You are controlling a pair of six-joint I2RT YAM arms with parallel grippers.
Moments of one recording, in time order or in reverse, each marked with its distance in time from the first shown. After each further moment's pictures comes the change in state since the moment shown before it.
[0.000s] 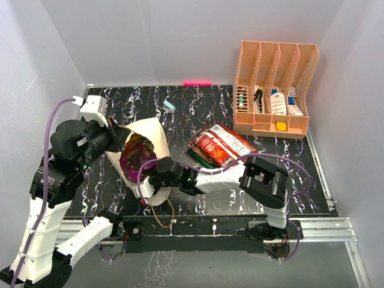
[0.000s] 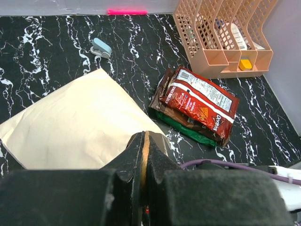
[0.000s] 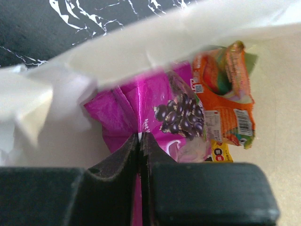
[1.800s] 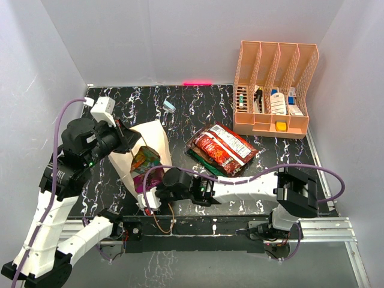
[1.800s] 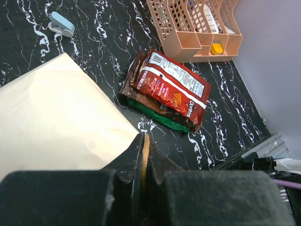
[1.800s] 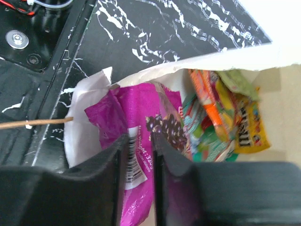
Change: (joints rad) left arm 0.000 0.013 -0.086 0.053 0.128 -0.112; right arm 0.127 -0.278 -0.108 -0.225 0.000 0.341
